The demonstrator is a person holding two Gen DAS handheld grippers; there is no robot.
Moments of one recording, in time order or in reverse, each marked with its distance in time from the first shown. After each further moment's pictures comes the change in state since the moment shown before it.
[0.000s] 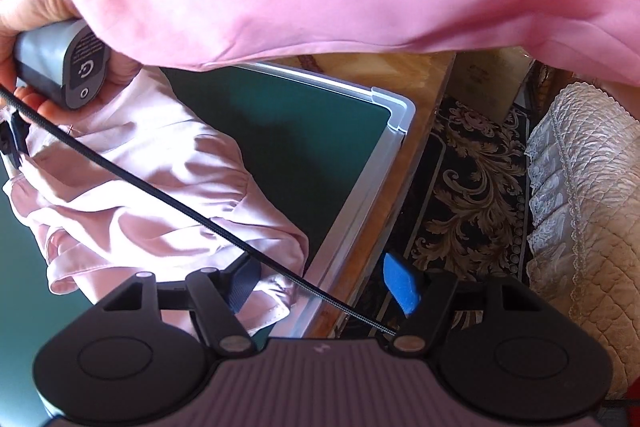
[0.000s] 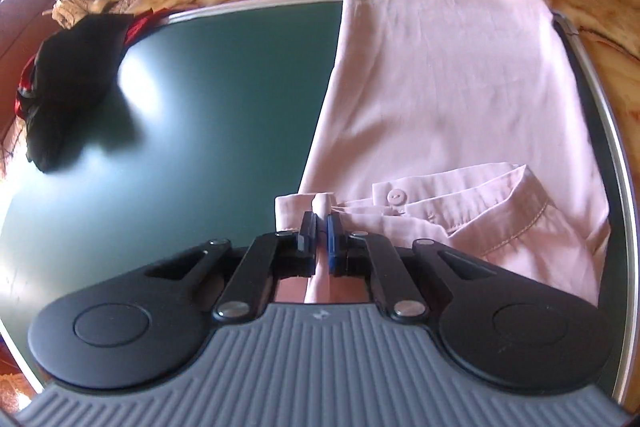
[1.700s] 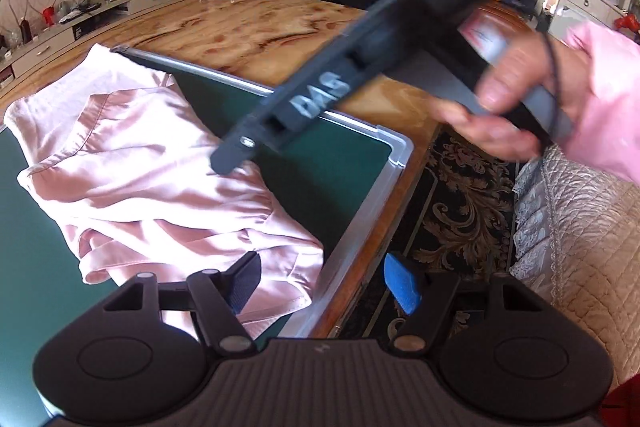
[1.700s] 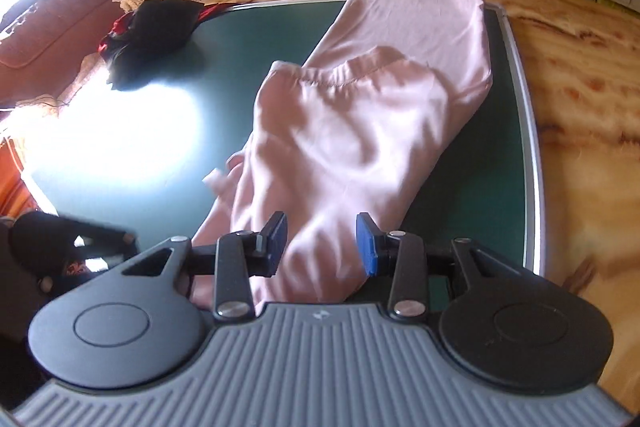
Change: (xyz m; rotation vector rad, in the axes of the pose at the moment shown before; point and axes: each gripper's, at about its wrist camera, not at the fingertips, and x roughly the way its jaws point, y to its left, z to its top) left arm -0.039 0.021 -0.007 -0.094 -0.076 -0.034; right arm -0.144 -0.066 -0.190 -0.119 -0.105 0.100
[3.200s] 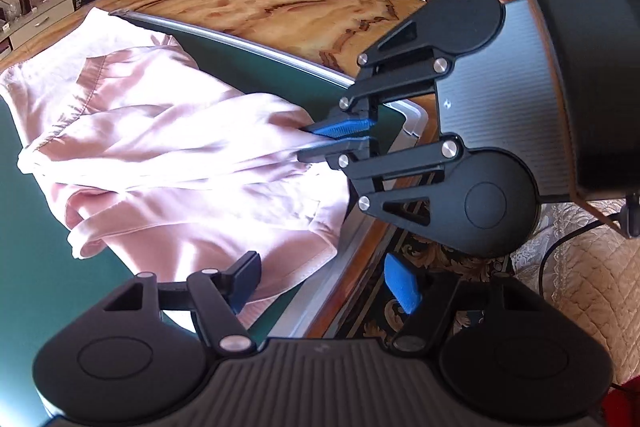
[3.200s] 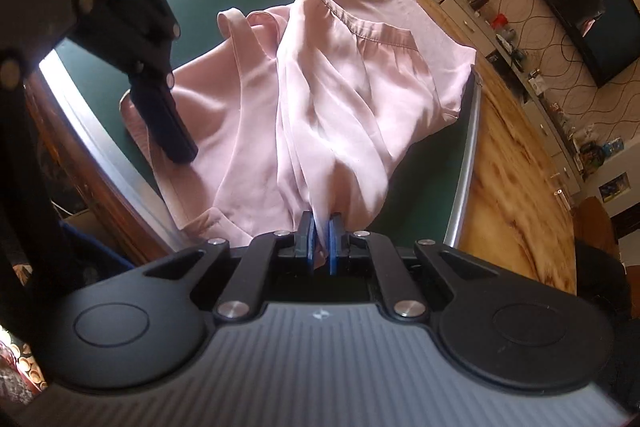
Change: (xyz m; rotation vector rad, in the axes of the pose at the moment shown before) left arm 0.011 0.005 -0.009 -0.022 0.058 -0.006; right arm 0.031 0.089 -0.066 -0.615 0.116 -0.508
